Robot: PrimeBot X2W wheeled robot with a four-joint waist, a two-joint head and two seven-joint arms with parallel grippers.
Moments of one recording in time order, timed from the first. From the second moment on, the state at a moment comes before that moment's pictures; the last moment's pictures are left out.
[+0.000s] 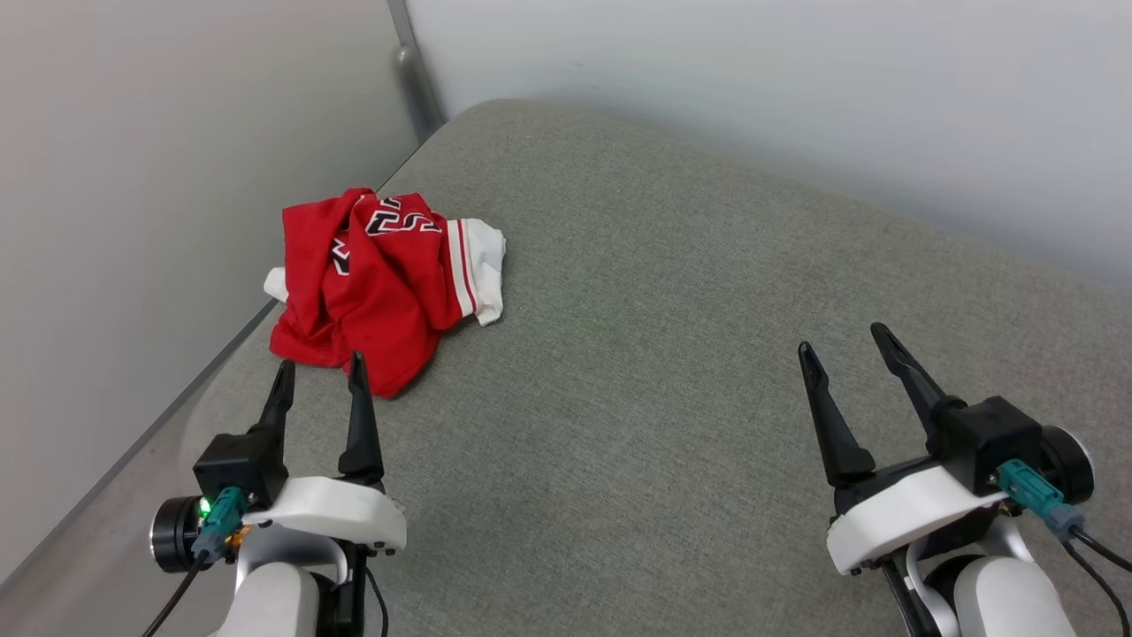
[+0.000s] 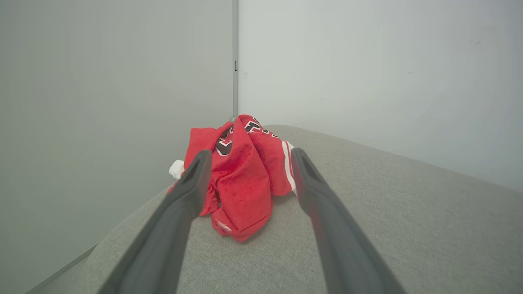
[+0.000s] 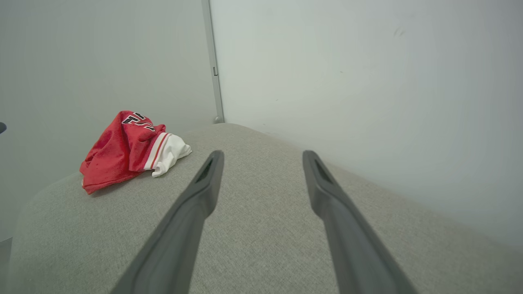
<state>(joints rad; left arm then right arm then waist) -0.19 0.05 -0.01 0.28 -0.19 0.01 -0.26 -0.12 -0.05 0.10 0.01 0.03 0.13 -0.05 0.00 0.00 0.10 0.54</state>
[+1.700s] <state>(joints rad) -0.74 0.49 0.17 0.80 -0.59 -0.07 0.72 -0.37 -0.11 0.15 0.01 0.04 0.13 -0.08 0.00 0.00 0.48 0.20</state>
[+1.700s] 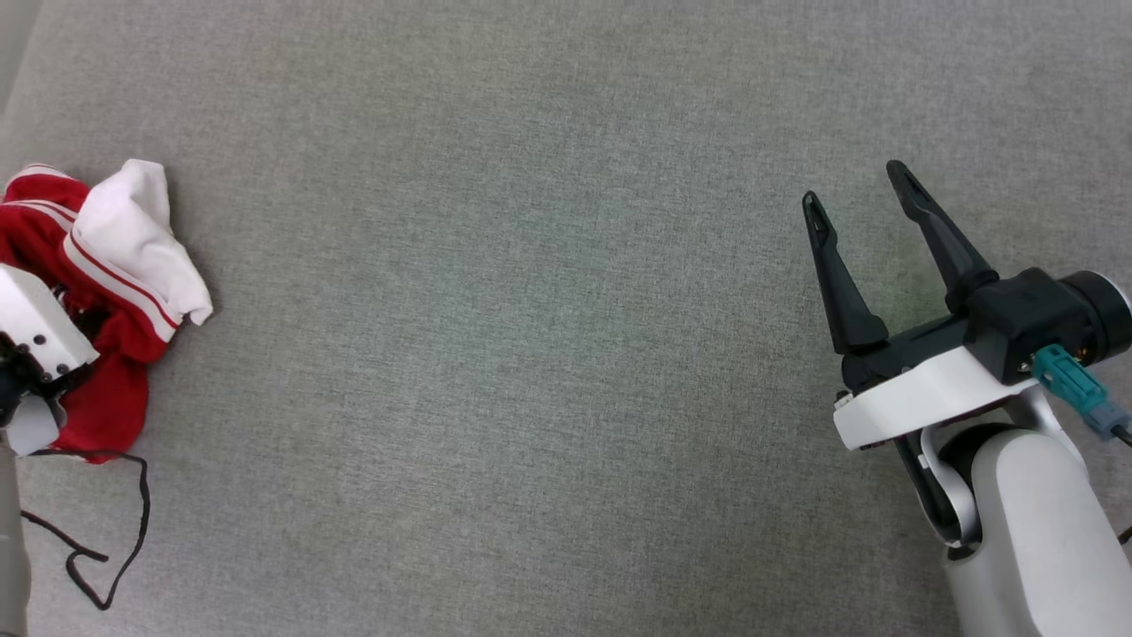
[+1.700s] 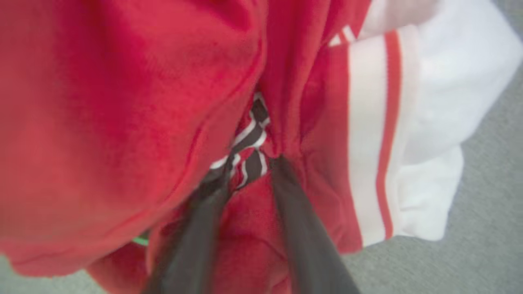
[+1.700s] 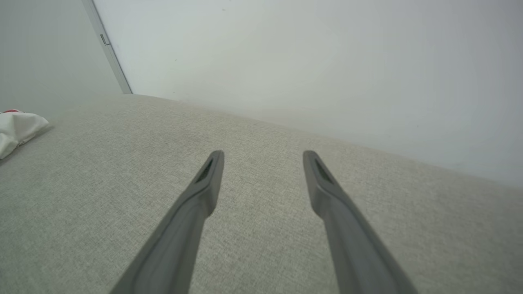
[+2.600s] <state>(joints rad) -0.85 0.43 0.02 0.58 -0.37 -0.05 0.05 -0.21 -0.05 0.08 0.06 0.05 0.13 -0.10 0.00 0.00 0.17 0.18</state>
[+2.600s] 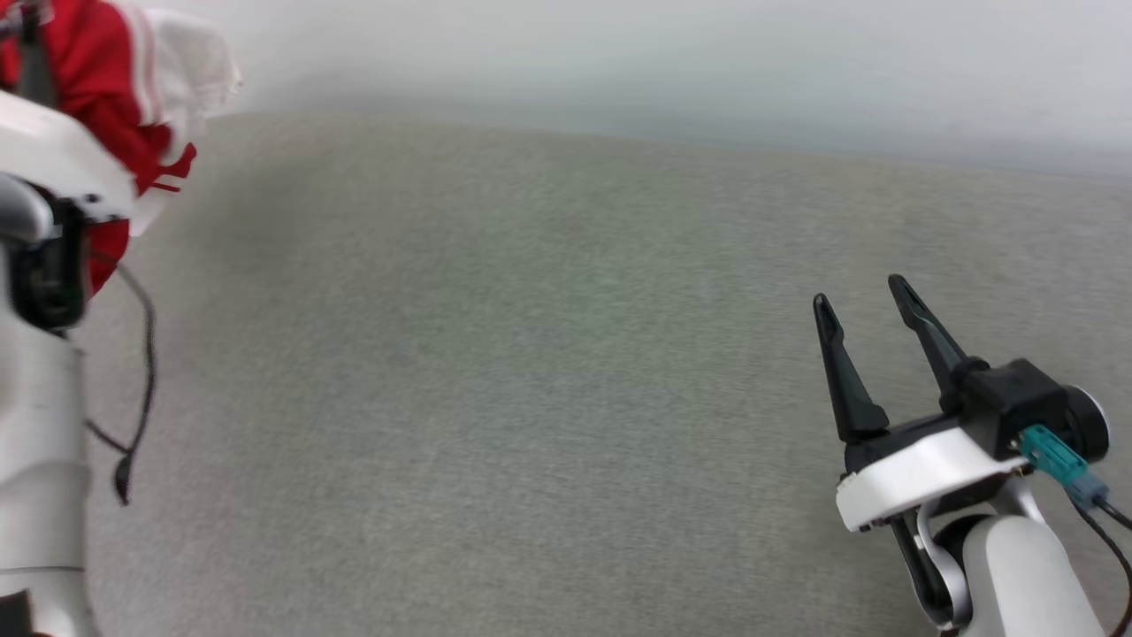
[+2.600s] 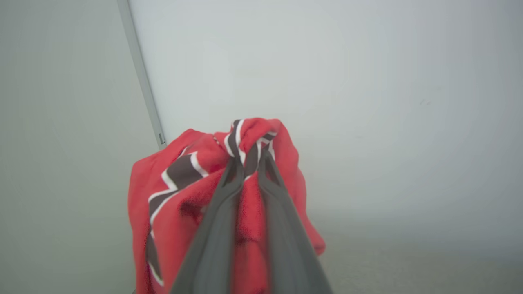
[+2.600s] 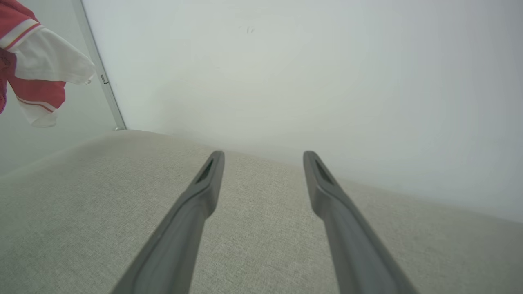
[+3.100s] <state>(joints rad) -0.68 0.15 -0.21 0.34 -0.37 -0.09 -0.08 -0.13 -0.05 0.03 0.00 0.07 0.13 -0.06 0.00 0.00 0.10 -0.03</state>
